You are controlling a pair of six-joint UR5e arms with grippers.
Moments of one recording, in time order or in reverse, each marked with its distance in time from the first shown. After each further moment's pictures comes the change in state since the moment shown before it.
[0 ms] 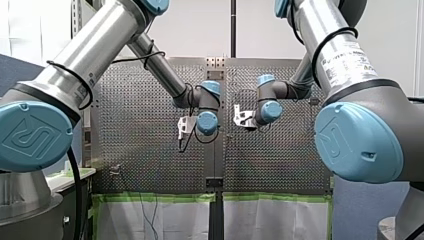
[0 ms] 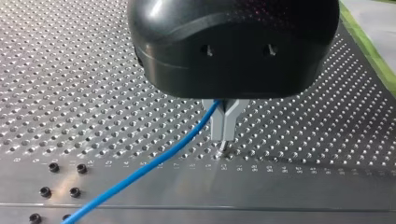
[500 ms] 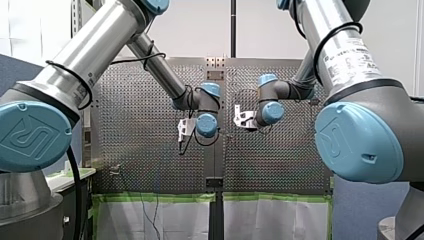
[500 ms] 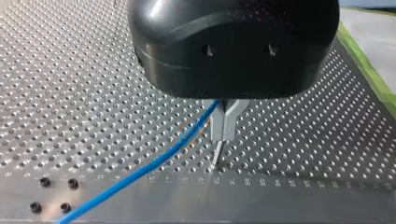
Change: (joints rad) left arm -0.009 -0.001 -0.024 0.028 0.024 0.001; right arm 0.006 -0.054 0.105 -0.073 0.012 0.005
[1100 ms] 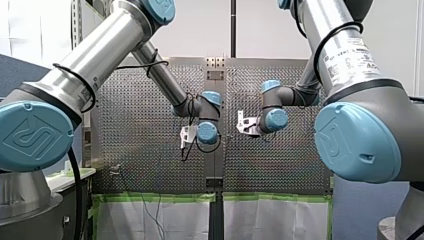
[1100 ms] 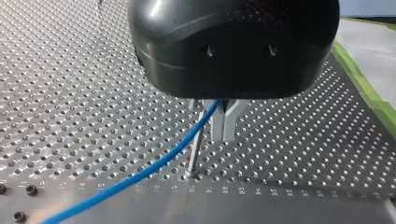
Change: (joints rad) left arm 0.017 -0.067 0.029 0.027 0.056 -0.001; right arm -0.019 -0.003 0.086 -0.080 0.007 0.015
